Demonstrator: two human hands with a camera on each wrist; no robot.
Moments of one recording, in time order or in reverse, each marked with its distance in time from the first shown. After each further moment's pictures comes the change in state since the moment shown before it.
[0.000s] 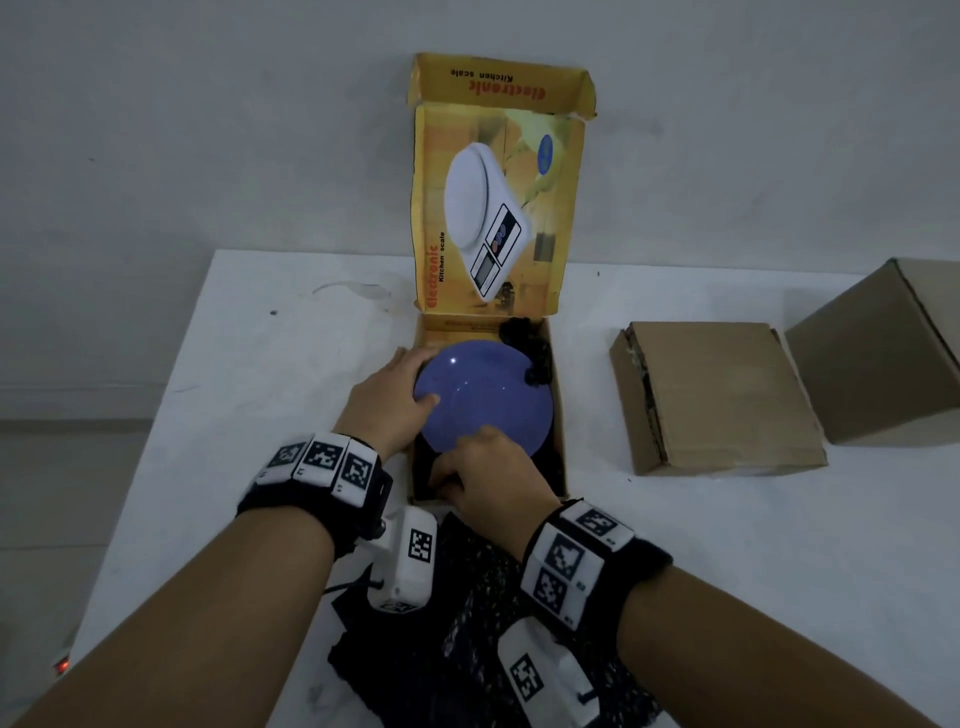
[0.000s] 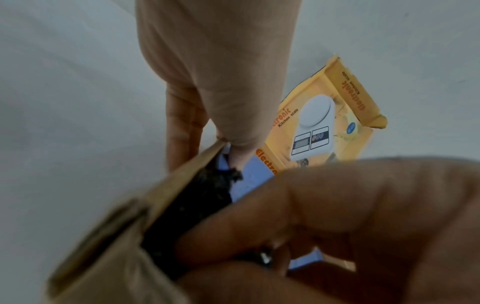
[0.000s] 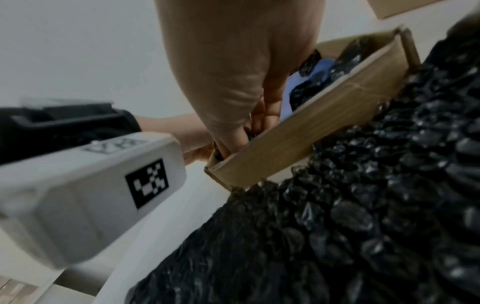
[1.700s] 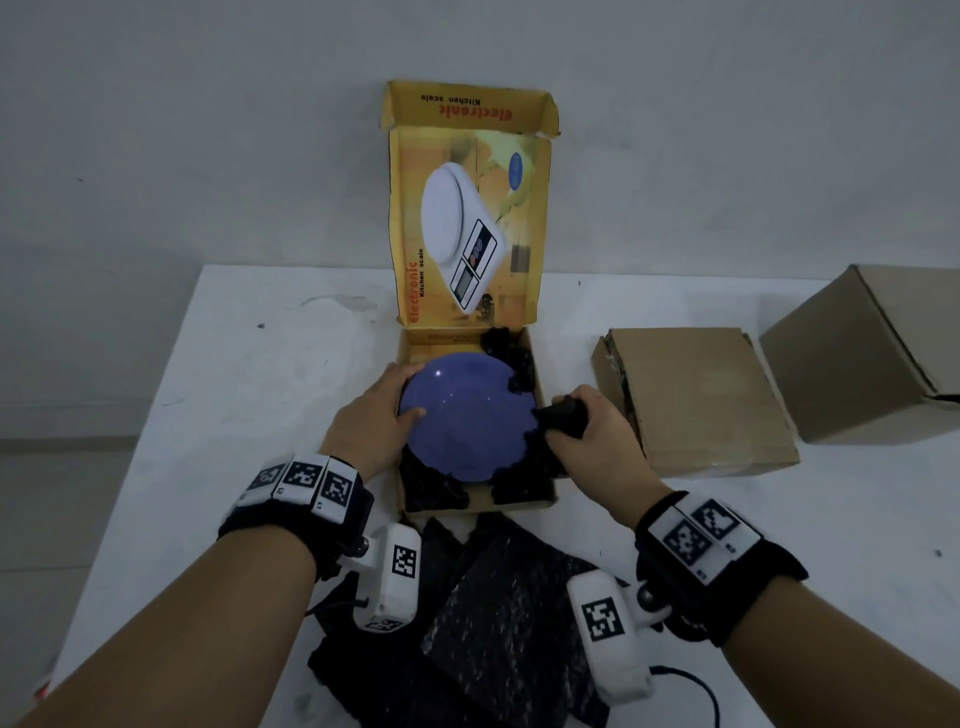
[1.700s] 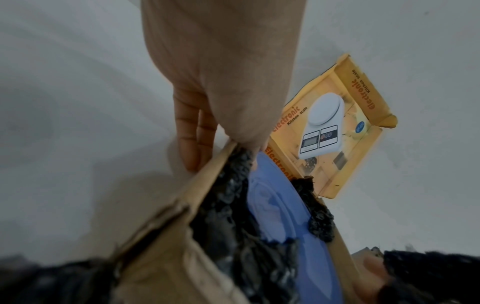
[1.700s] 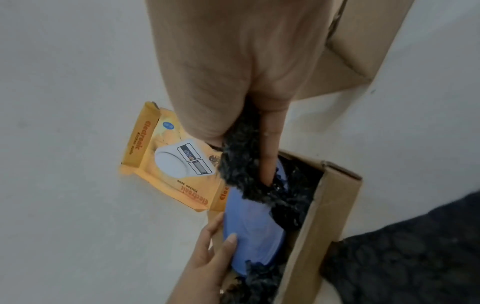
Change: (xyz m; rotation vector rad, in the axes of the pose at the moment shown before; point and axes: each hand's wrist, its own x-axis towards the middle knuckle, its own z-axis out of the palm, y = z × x) left_hand -0.005 -0.015 0.011 -0.051 0.014 0.063; right_hand -0.045 0.064 -0.045 0.637 0.422 0.466
